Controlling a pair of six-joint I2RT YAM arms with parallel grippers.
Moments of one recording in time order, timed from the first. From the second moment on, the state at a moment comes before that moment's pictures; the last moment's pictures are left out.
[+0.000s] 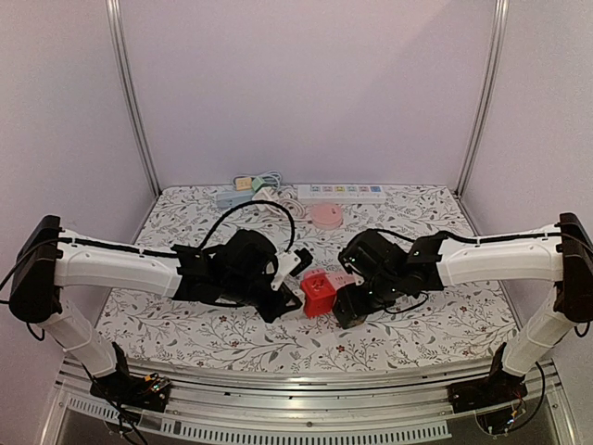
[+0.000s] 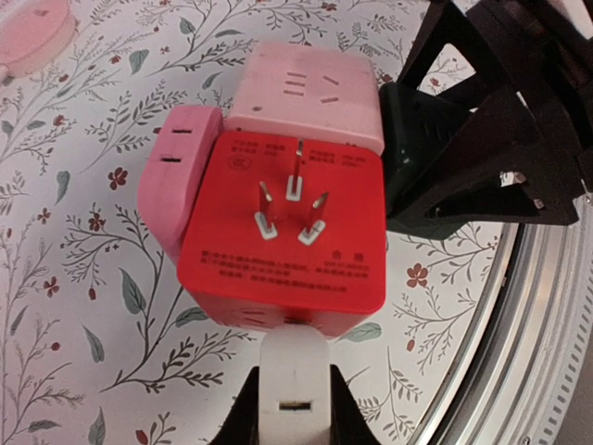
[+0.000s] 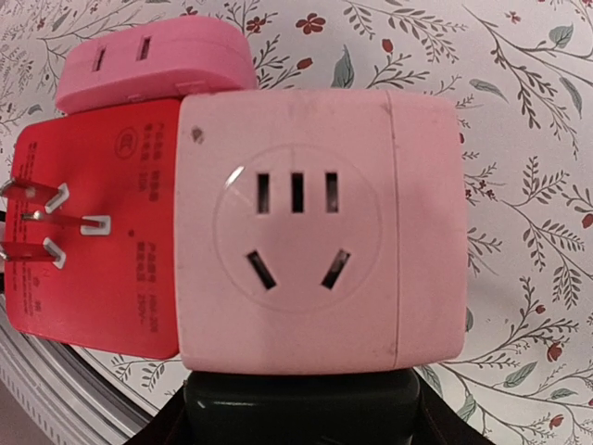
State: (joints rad) left arm -1.04 1.57 0.94 -0.16 0.06 -0.15; right arm 1.01 1.59 1.04 -0.52 0.09 0.57
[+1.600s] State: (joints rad) left arm -1.04 1.55 0.94 -0.17 0.07 -0.15; right arm 1.03 1.56 0.99 -0.48 0.14 0.58
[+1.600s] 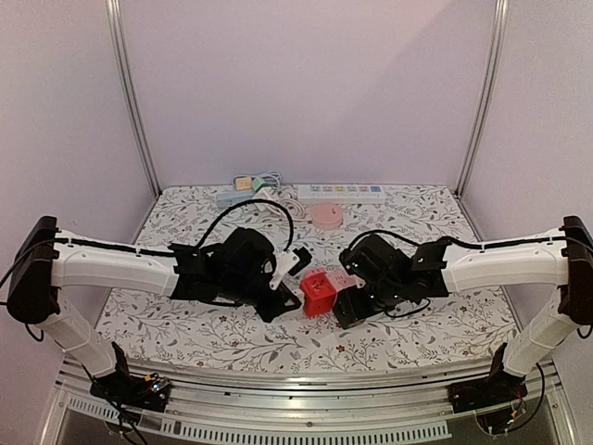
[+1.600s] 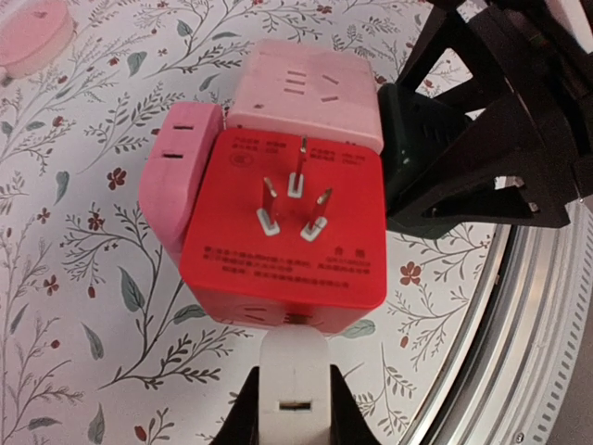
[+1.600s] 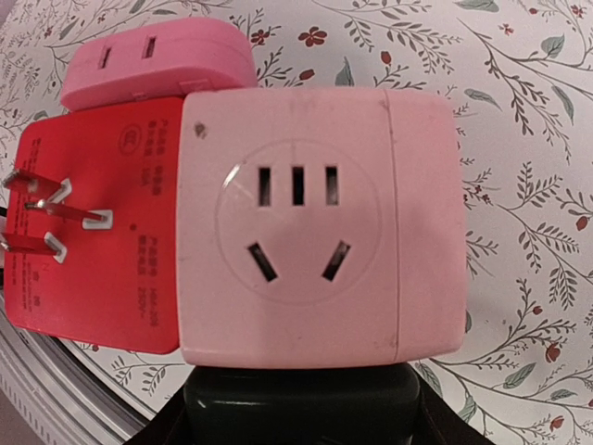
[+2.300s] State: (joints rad) left arm -1.04 1.55 0.94 -0.19 0.09 -0.15; right arm 1.05 1.54 0.94 -0.40 0.18 0.51
